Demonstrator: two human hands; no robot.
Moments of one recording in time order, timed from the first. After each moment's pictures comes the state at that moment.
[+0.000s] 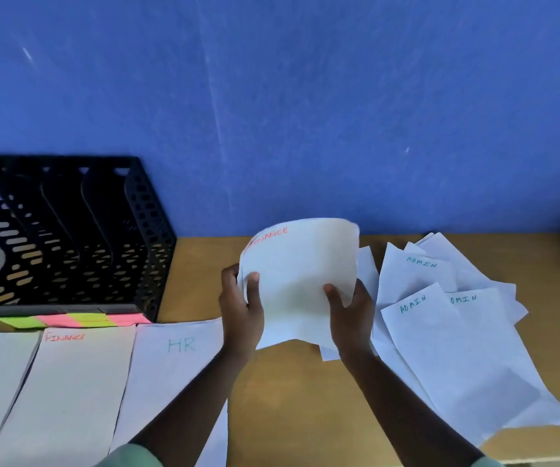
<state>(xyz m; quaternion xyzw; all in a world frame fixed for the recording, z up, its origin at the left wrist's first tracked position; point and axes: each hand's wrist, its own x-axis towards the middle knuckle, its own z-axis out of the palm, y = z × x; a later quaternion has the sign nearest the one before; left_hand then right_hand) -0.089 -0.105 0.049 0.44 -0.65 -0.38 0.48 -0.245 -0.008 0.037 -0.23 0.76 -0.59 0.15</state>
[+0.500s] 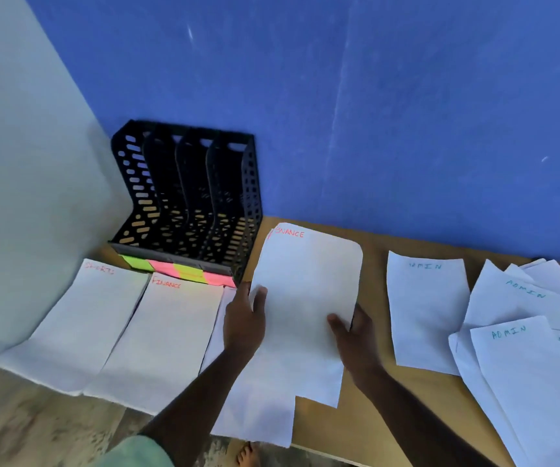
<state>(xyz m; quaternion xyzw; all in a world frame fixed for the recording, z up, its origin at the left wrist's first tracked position) 0.065 -0.116 0.020 0.62 -0.63 -0.32 0.33 -0.123 -0.025 0.009 -0.32 0.70 -0.52 0.38</state>
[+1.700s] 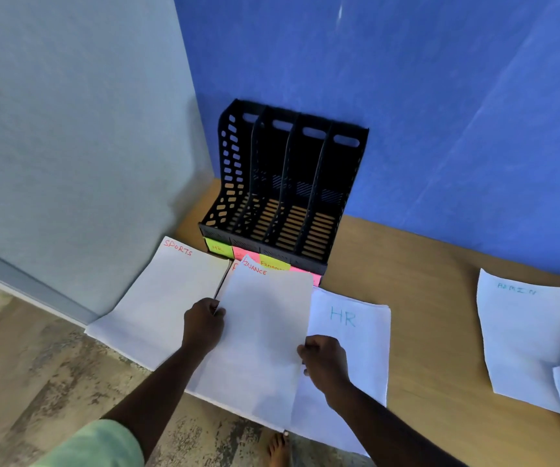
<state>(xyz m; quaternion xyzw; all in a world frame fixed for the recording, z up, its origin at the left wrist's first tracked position) 0.337 -0.184 -0.026 0.75 -0.55 -0.31 0.18 0.106 -0.087 -0.032 -0.35 0.78 -0.25 0.46</state>
